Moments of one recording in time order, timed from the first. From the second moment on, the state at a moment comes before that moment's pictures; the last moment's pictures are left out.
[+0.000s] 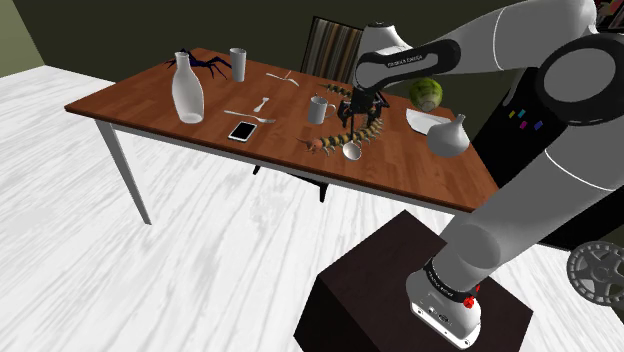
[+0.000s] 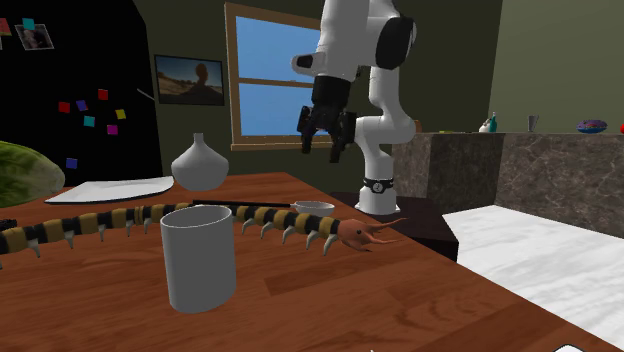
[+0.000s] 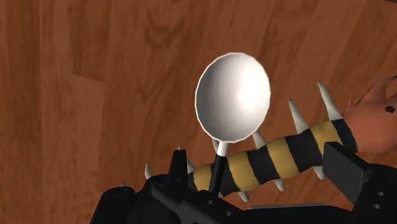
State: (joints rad) arm -0.16 -0.05 0.01 -2.14 -0.20 2.13 0.53
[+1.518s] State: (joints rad) arm -0.21 0.29 -0.05 -1.94 -0.28 2.26 0.73
